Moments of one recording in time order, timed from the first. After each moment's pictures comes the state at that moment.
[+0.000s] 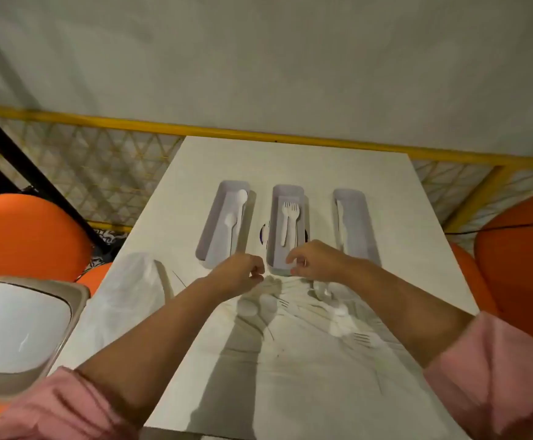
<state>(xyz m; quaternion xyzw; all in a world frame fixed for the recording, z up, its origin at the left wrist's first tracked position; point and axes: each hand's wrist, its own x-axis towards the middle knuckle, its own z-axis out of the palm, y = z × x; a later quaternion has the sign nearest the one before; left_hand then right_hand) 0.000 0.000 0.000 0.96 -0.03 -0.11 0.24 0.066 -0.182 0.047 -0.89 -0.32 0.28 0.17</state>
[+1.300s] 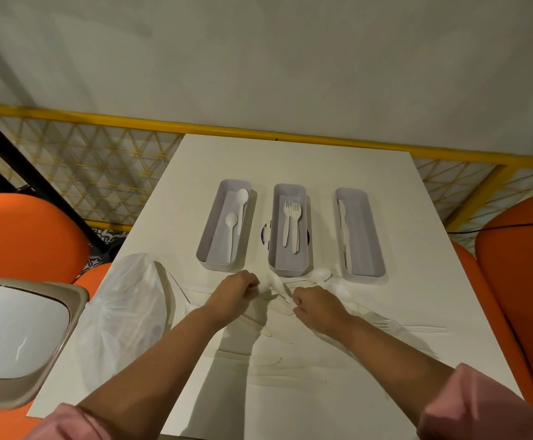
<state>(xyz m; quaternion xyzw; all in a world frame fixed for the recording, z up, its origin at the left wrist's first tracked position) -0.025 -0.002 -0.034 0.95 0.05 -0.08 0.30 0.020 -0.193 -0.035 -0.93 -0.27 0.22 0.14</state>
